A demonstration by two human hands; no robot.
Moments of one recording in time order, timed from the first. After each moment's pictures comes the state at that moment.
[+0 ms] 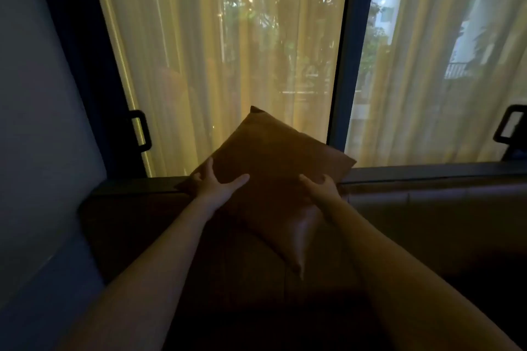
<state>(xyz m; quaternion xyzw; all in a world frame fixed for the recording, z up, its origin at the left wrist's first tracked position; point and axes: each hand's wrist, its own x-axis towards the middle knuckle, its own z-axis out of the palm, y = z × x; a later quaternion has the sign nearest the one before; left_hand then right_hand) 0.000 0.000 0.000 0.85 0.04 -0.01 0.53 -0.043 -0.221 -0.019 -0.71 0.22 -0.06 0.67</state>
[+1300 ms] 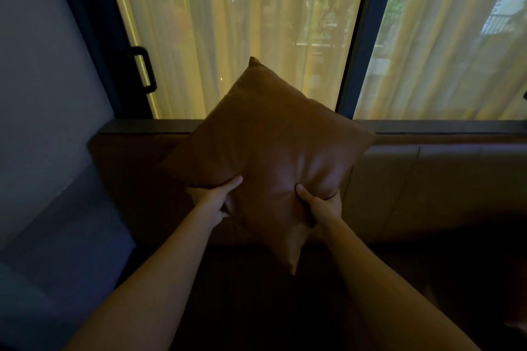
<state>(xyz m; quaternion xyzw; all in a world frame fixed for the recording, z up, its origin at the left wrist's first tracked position) -0.063 0.015 -0.107 0.58 0.28 -0.06 0.76 -0.121 -0.187 -0.128 -0.54 0.28 -0.13 0.78</state>
